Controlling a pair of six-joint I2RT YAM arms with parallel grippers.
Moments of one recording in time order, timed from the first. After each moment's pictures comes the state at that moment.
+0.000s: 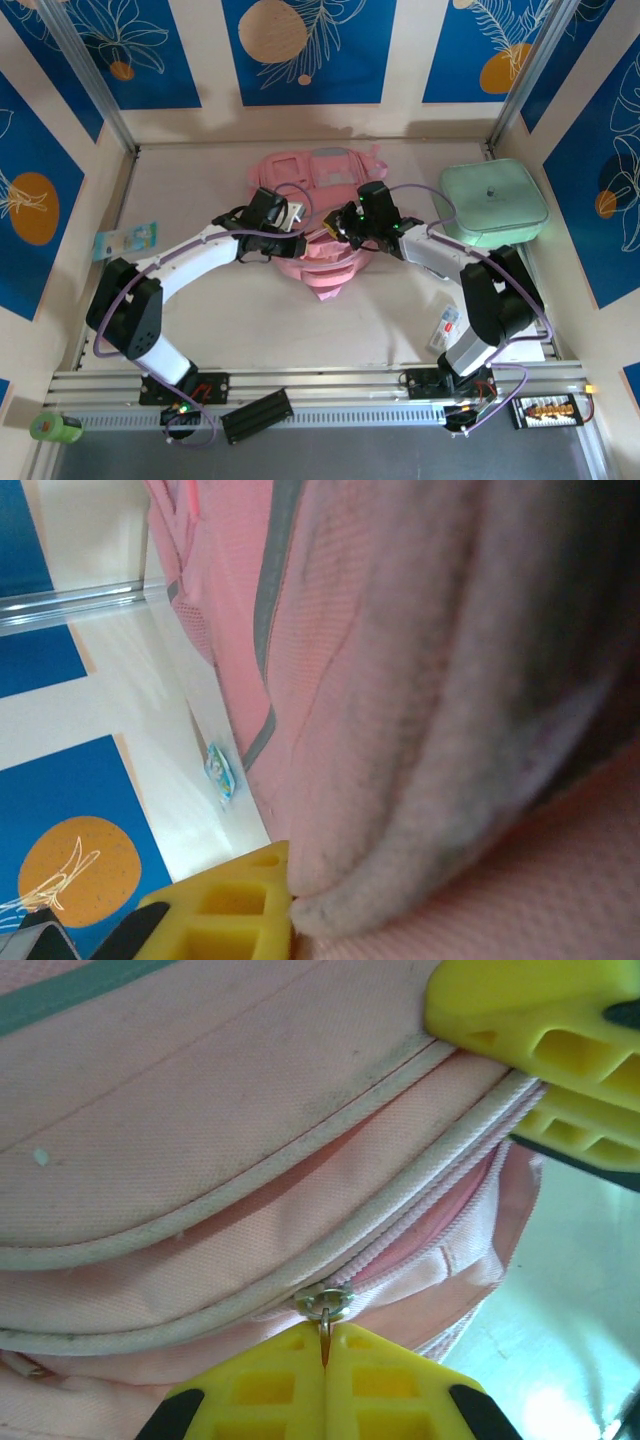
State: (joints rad) left arm -0.61 1.58 1.11 -0.47 0.31 -0.34; right arm 0.51 1.61 0.98 -0.04 -0.36 1.36
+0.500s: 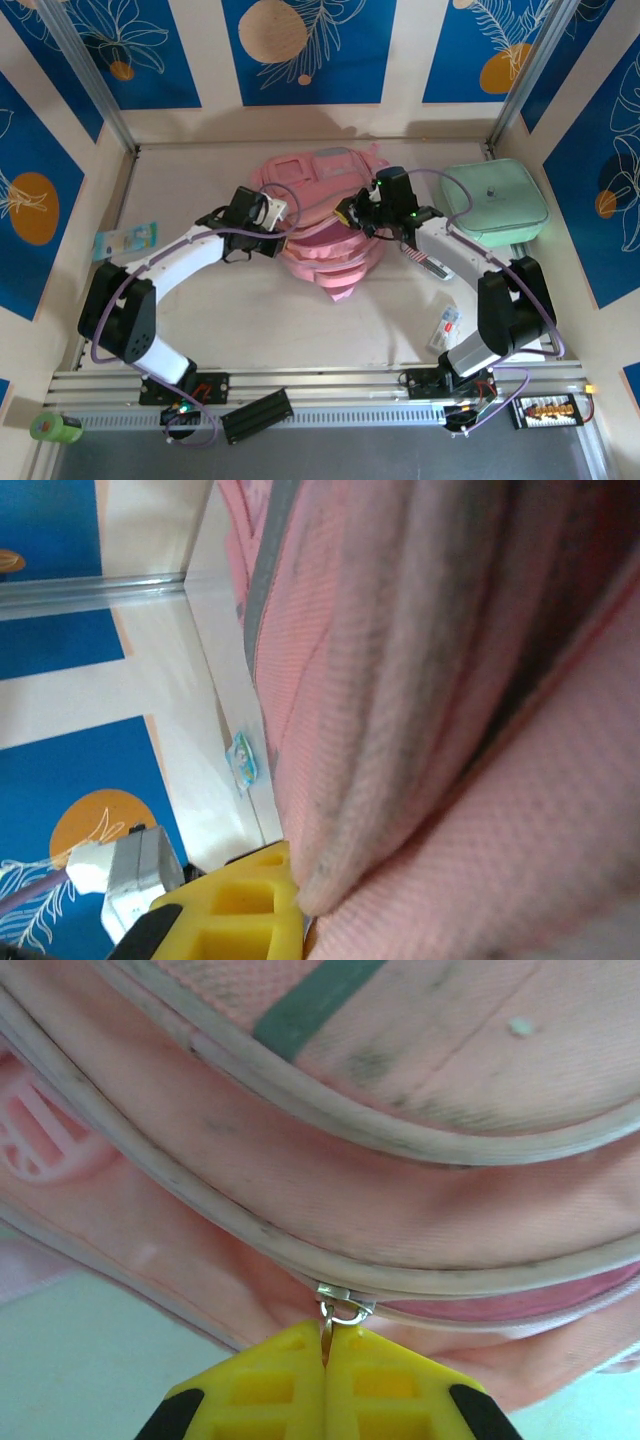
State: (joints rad) left arm -0.47 1.54 1.04 -0.45 0.23 -0.06; right arm 0.41 1.53 1.06 -0.17 -0.47 1.23
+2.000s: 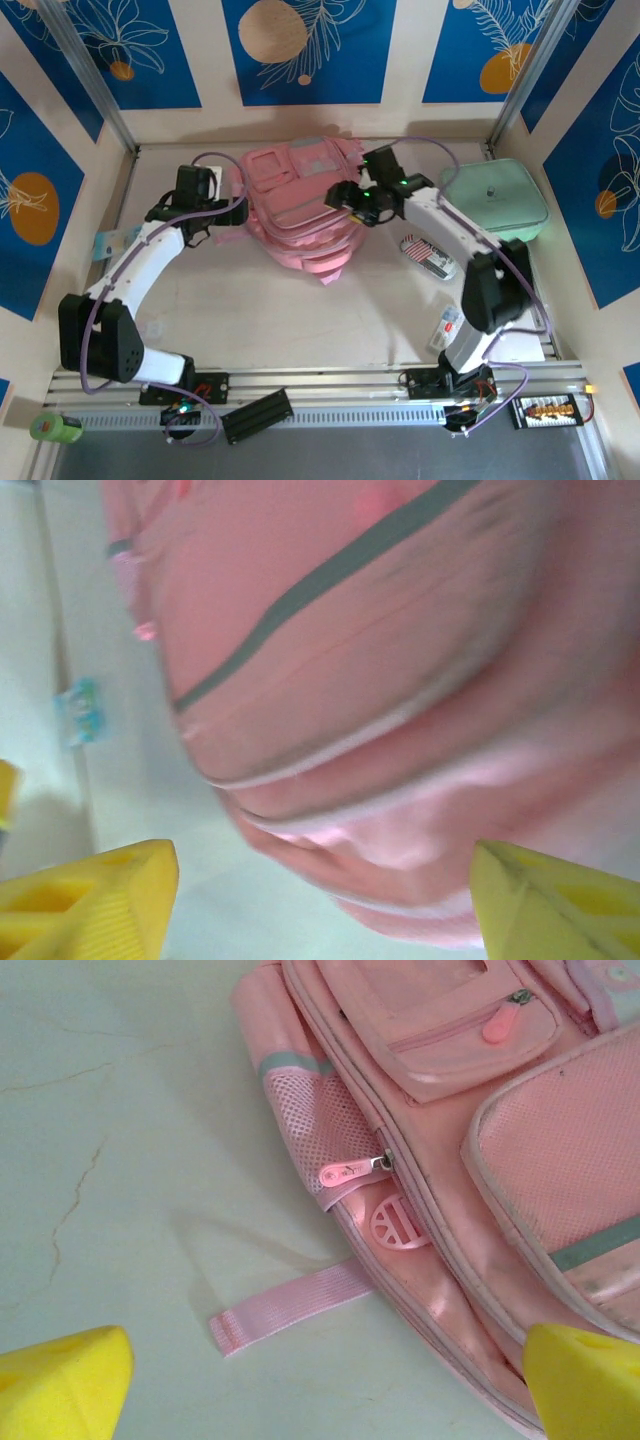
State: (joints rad) left arm -0.22 1.39 1.11 -0.51 -0.03 -0.15; right arm 0.41 1.64 1.36 -0.66 -0.31 0.74
